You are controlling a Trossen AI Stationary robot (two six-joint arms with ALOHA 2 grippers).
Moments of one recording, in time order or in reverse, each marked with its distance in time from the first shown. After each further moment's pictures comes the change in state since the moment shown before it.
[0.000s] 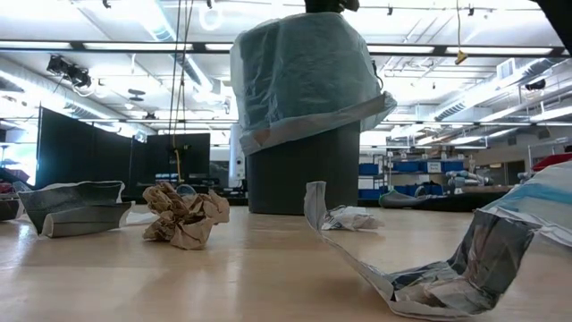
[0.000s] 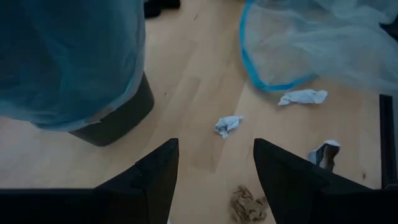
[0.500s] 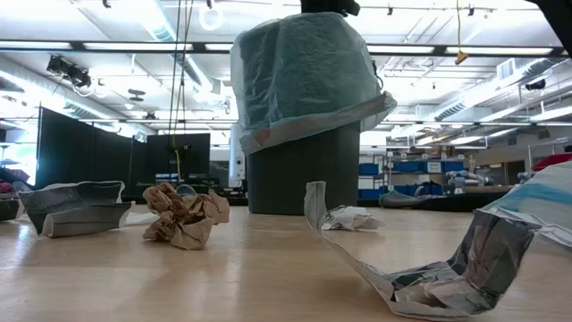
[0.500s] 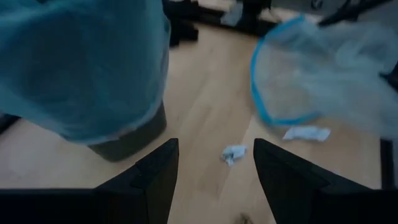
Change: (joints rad) left arm -0.040 -0.049 0.000 0.008 -0.152 -0.069; right arm -0.023 -0.015 0.000 0.010 -0.029 0.014
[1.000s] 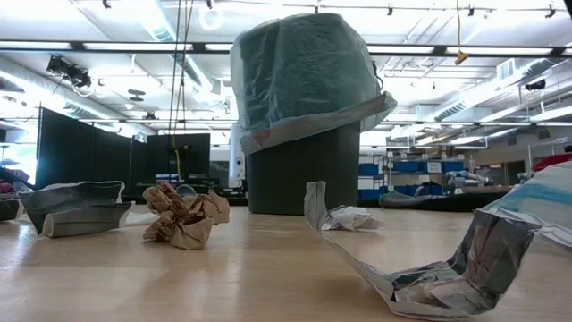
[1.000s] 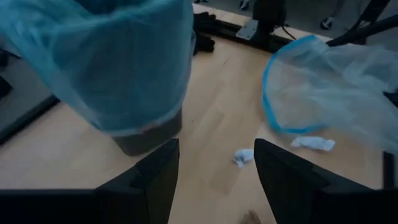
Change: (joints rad) left arm -0.078 -0.061 -0.015 -0.152 -0.084 -0.176; right arm 0.114 -0.126 0.000 0.057 -0.018 0.047
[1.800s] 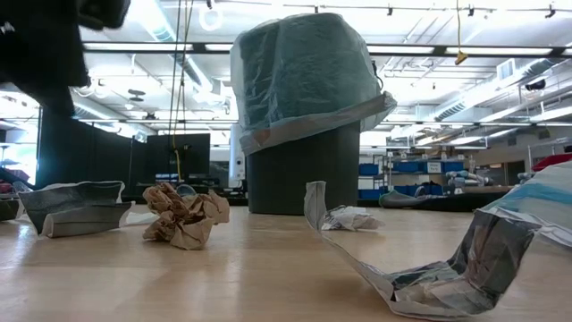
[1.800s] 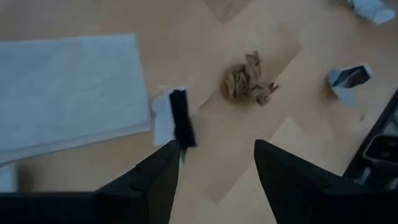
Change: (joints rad) left arm 0.026 0.013 -0.477 0.367 0.571 -0.492; right arm 0.340 -0.001 0.000 0.197 0.118 0.143
